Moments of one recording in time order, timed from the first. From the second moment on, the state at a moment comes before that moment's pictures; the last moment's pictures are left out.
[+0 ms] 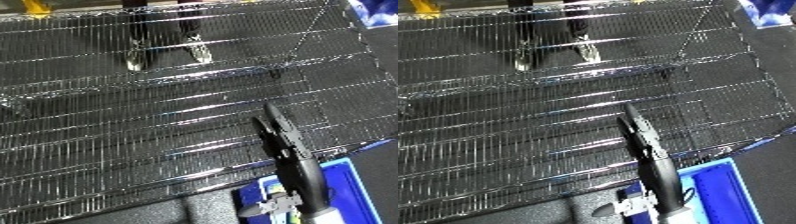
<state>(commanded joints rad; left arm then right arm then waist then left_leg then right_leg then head) -0.25 0.35 -0.13 0.11 -0.75 -0.09 -0.05 -0.38 -0.39 0.09 0.01 0.43 -0.23 -0.03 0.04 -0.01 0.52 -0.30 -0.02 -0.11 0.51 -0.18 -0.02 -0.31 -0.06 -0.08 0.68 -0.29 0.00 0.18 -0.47</state>
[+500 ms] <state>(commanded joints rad) -0.21 0.35 -0.11 0.11 -0.76 -0.13 -0.05 -0.36 -0.37 0.10 0.07 0.44 -0.27 -0.09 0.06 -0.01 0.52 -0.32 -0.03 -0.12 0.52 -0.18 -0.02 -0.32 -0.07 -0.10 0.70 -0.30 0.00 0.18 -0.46</state>
